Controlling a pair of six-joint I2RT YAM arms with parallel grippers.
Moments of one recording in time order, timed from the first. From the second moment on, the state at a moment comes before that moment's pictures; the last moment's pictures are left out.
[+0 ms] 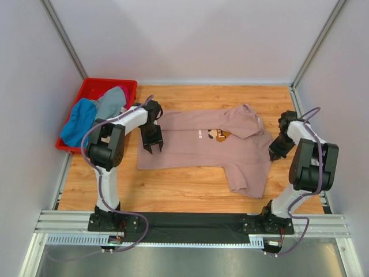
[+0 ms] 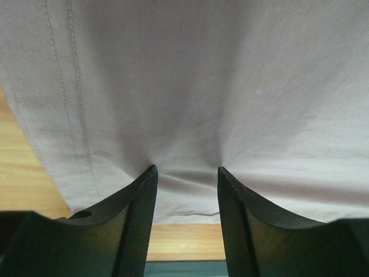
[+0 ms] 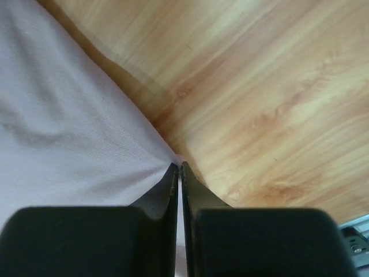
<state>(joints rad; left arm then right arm) -0.33 2.05 1.48 -0.94 0.07 -0.57 -0.23 1.73 1.10 -0.84 0.12 0.57</state>
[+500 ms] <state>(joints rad) -0.24 2.18 2.13 -1.11 -0.05 -0.55 -0.21 1.83 1.64 -0.85 -0.02 0.42</state>
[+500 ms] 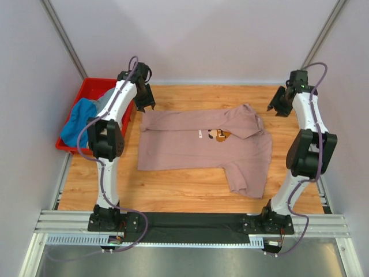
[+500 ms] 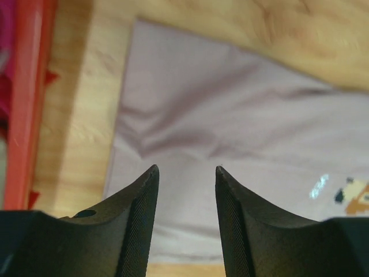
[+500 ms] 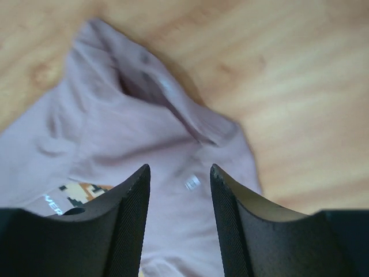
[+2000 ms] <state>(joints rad) -0.17 2.47 2.20 -0.90 -0.15 -0.32 -0.04 2.47 2.21 -0.65 -0.06 -0.07</state>
